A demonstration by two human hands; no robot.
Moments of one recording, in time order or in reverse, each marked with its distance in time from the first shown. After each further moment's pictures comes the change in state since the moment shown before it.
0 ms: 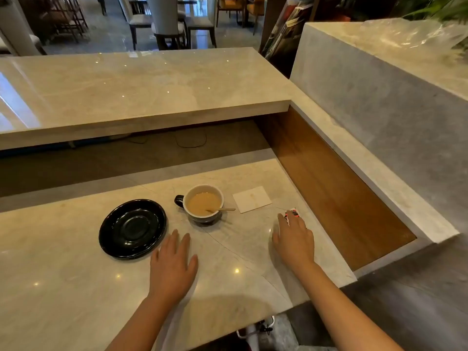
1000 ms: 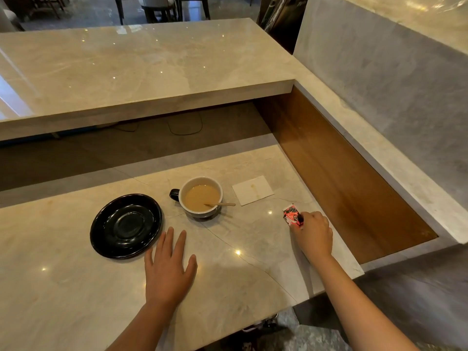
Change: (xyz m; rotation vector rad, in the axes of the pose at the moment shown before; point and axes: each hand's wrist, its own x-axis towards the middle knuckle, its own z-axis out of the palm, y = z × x) left_hand -0.001 -0.012 0.020 0.078 0.014 -0.064; right_hand 0.016 0.033 0.009 0.194 0.053 0.260
